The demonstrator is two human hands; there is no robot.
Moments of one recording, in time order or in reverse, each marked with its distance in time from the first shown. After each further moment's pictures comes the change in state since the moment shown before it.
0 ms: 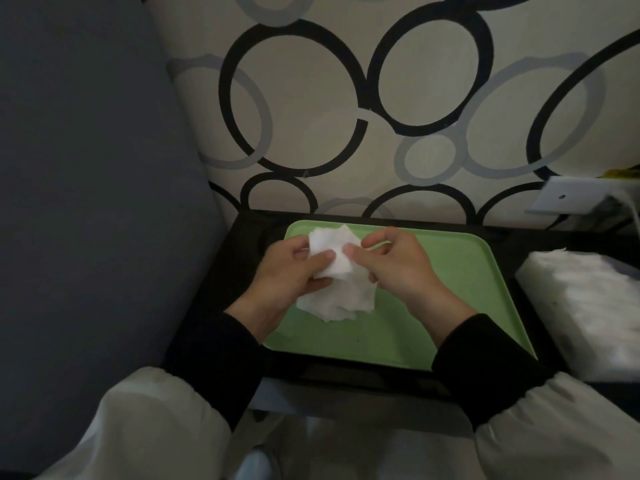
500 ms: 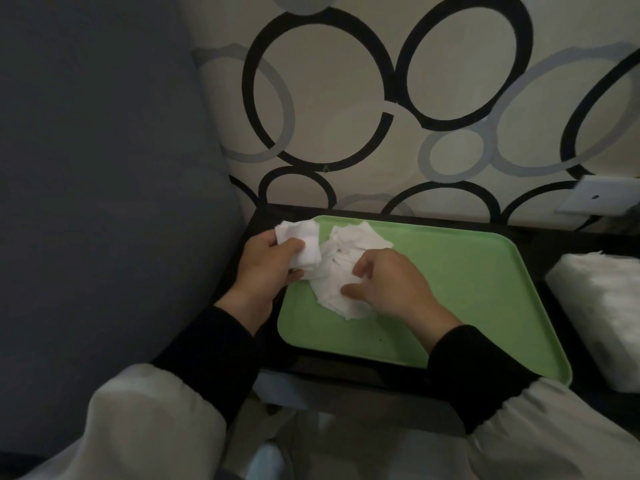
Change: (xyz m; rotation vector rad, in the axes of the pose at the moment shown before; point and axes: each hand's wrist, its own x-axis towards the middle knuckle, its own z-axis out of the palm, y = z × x) left_hand 0.006 -0.003 -0.044 -0.010 0.317 0.014; right_hand -0.004 0.009 0.037 -0.692 -0.177 -0.155
